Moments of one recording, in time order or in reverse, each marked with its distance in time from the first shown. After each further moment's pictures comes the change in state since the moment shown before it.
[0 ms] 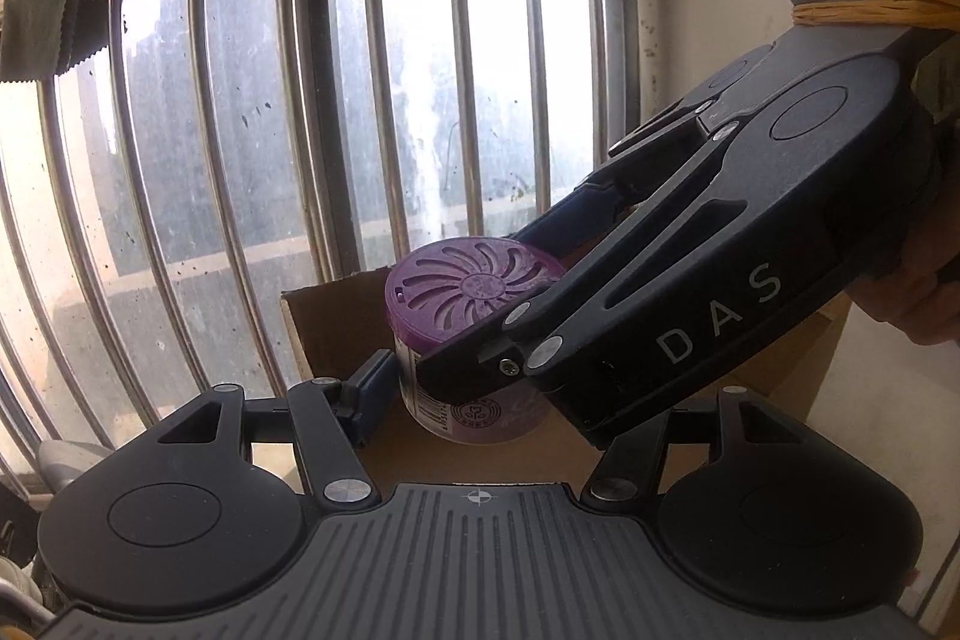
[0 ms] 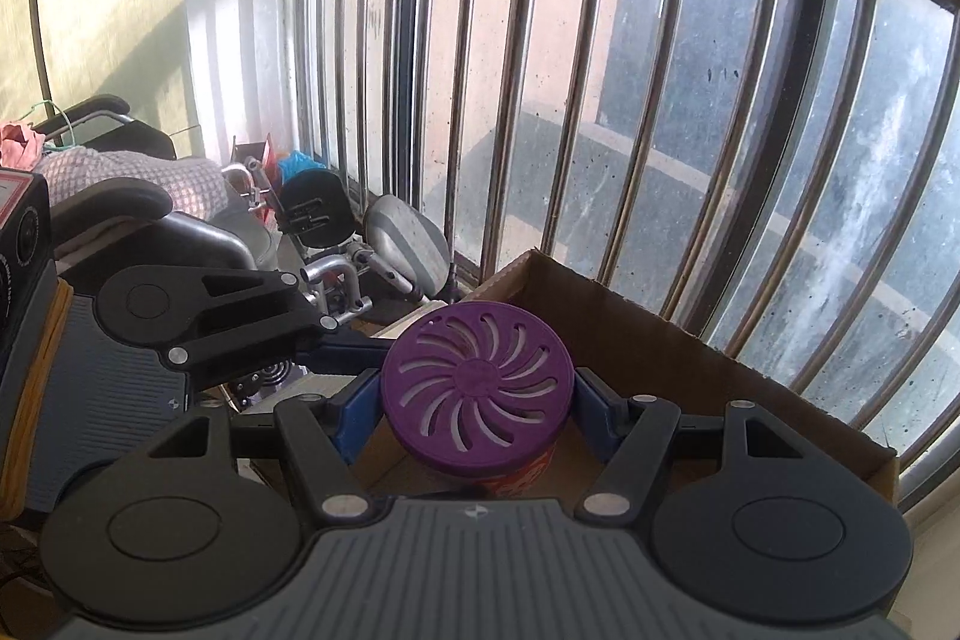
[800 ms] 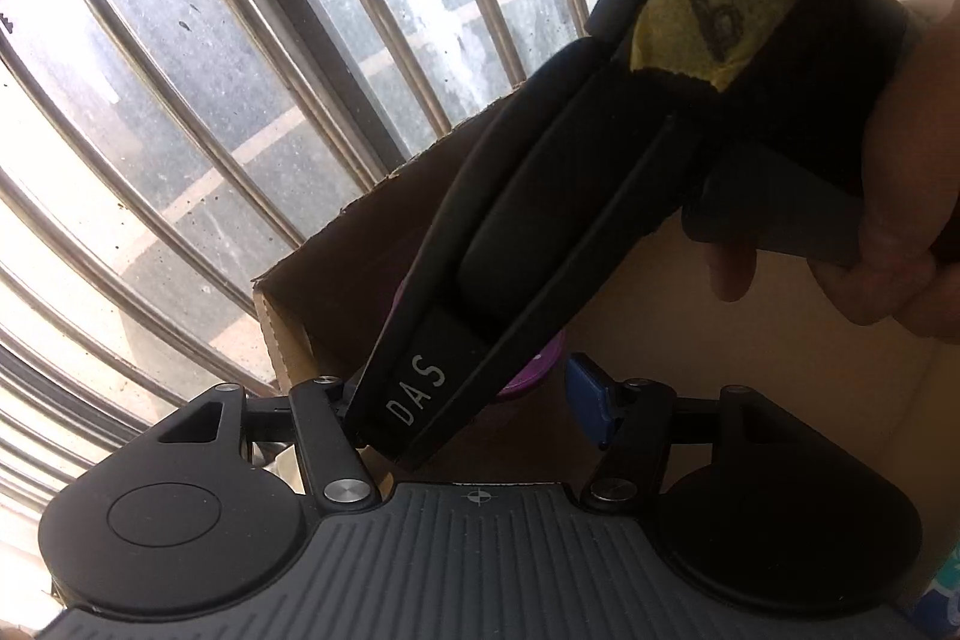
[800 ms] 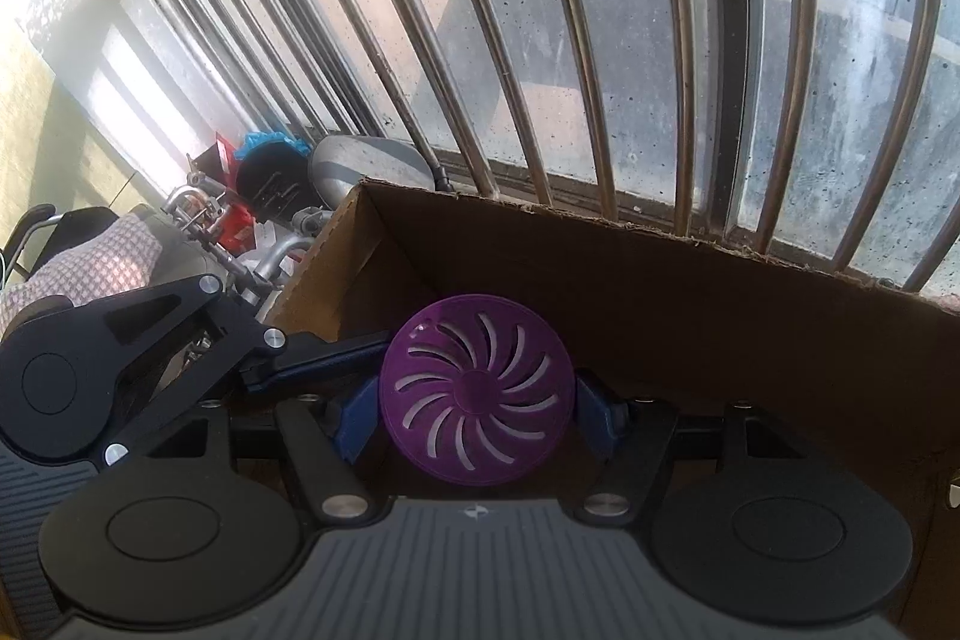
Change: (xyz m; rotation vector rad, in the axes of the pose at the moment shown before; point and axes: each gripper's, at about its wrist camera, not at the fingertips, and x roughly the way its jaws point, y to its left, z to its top) left arm 0.097 -0.001 0.019 0.291 0.454 0.139; right arm 0.129 -0.097 0.005 0.410 0.252 0.139
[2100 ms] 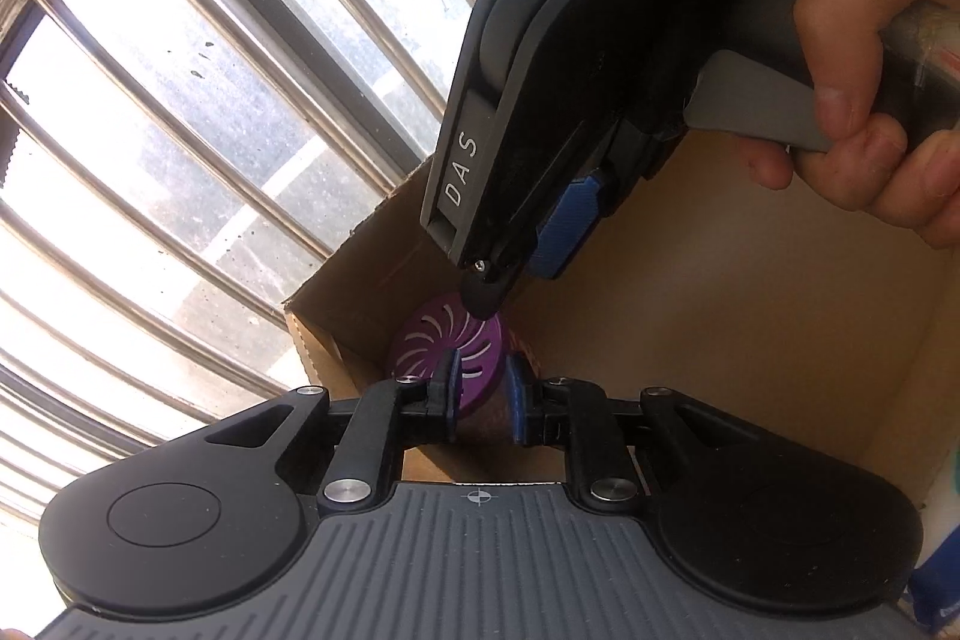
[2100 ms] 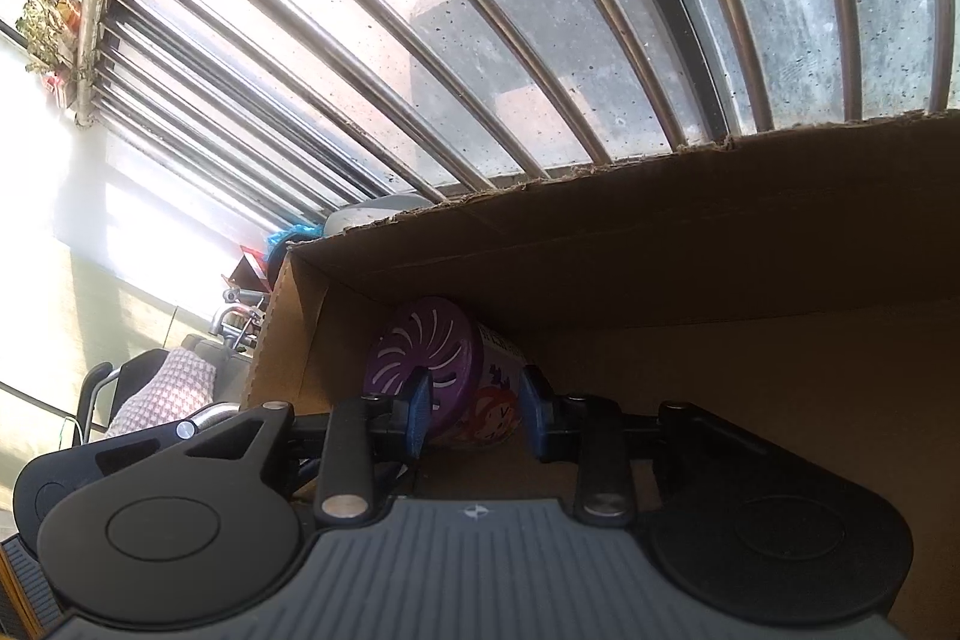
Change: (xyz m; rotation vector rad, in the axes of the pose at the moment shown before) left arm -0.036 0.012 -0.059 0.116 -0.028 0.088; right arm -0.005 -0.054 -0.010 0.342 -0.066 0.142
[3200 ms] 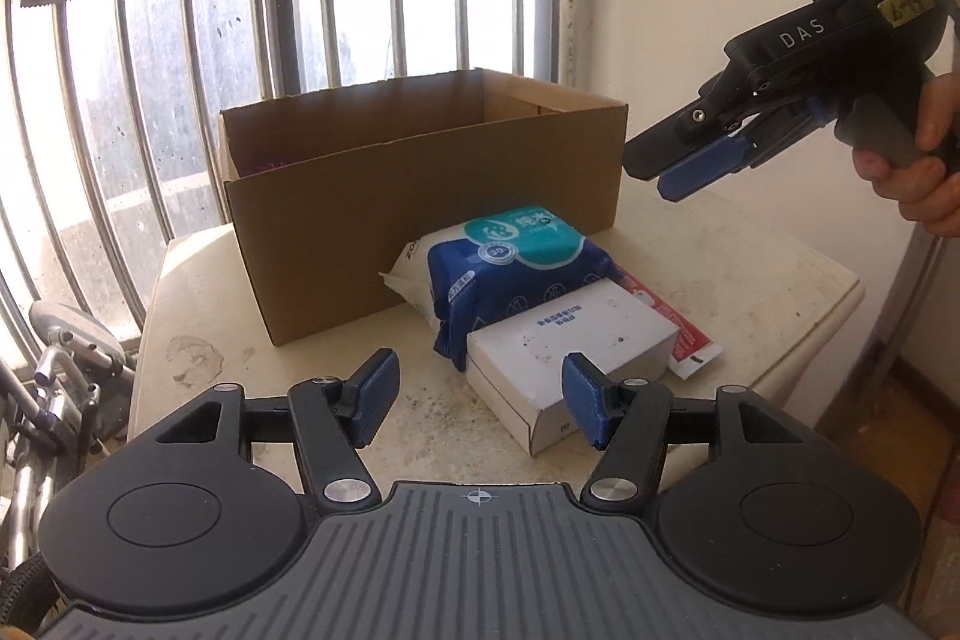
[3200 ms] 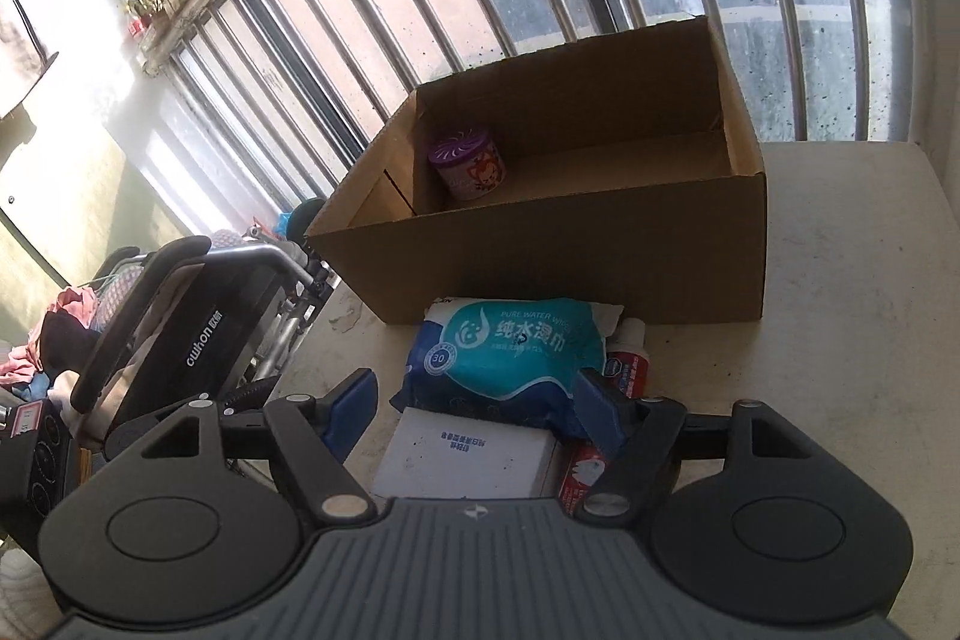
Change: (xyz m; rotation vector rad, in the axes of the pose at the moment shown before) left arm -0.140 -0.116 -0.139 -0.429 -0.316 -0.273; right arm -0.209 0.006 -0.243 -0.179 -0.175 -0.066
